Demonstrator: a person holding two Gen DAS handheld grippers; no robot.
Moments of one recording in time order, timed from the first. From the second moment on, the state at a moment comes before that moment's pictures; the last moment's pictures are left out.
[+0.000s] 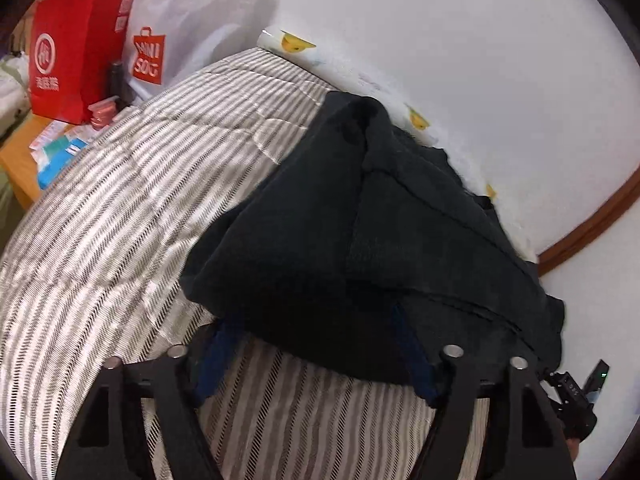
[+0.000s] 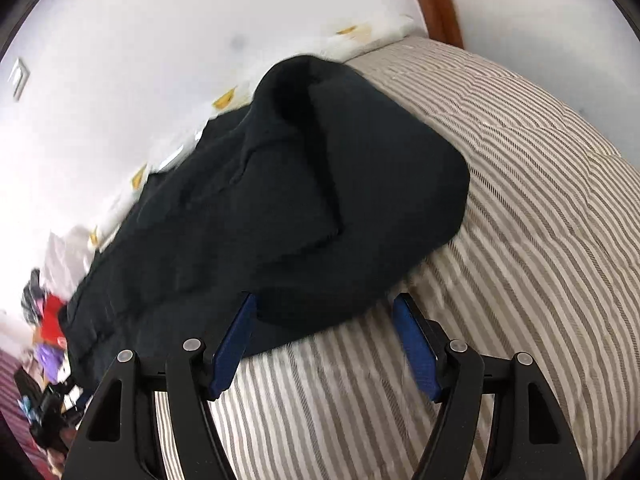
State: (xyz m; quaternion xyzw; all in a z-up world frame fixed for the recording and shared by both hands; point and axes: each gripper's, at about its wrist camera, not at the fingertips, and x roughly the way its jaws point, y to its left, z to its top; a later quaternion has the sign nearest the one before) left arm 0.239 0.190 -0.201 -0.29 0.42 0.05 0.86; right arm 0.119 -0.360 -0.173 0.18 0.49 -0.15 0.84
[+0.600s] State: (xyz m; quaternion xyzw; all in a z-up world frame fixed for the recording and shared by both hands) left arm 0.210 0.176 -0.185 -0.23 0.45 0.03 0.86; right arm 0.099 -0.337 -0.147 0.09 0.48 -0.14 0.86
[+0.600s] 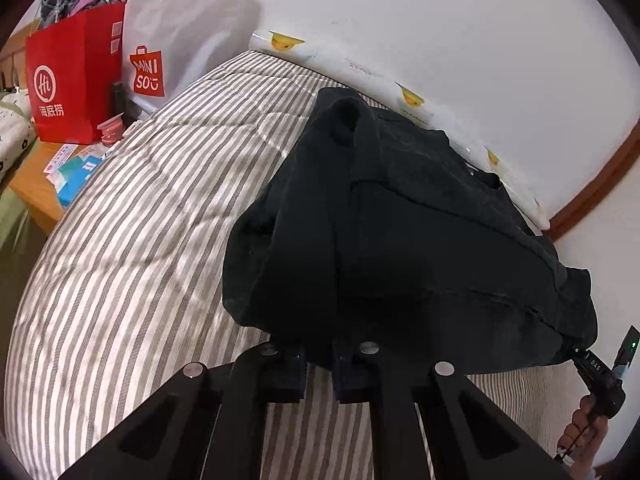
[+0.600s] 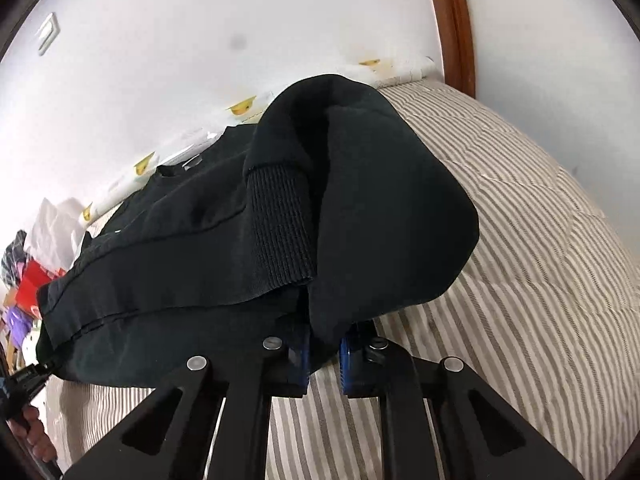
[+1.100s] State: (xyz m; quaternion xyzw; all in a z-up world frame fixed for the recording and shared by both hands) left arm 0.126 0.155 -0.181 -0.20 0.46 0.02 0.87; right arm 0.009 -0.321 -0.126 0.05 0.49 -0.13 0.86
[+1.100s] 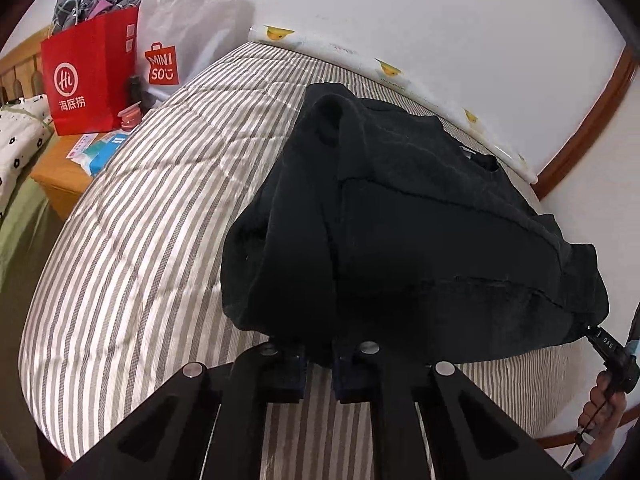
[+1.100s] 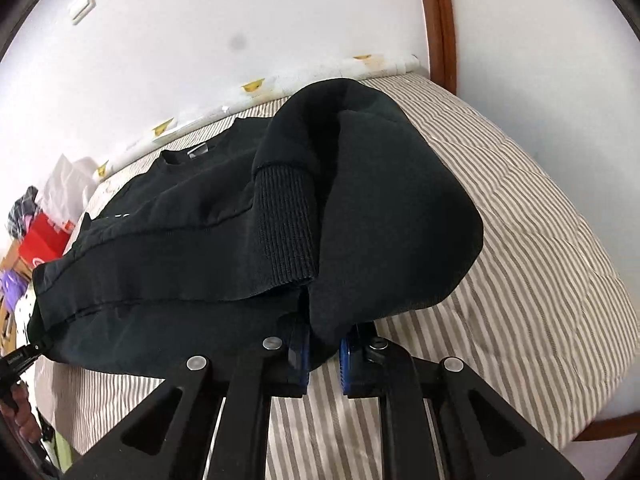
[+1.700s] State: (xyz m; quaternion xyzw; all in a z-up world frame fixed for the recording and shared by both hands) left arm 0.078 0.138 -0.163 -0.16 0.45 -0.01 0.88; right arm -0.015 -0.302 -0.094 -0.02 0.47 -0.13 0.87
